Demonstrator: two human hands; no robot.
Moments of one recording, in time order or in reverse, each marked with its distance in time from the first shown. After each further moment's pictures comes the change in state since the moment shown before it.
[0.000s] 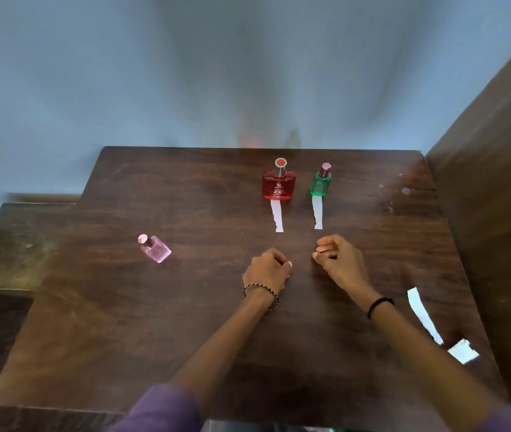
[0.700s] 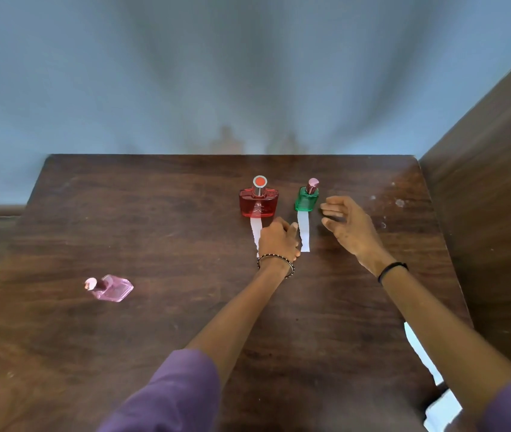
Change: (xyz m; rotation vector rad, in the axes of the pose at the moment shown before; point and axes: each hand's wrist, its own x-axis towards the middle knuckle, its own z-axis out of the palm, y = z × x) left_hand 0.112 0.081 0.040 -0.446 0.007 -0.031; right_hand 0.117 -0.019 -0.051 0.174 -0.019 -0.027
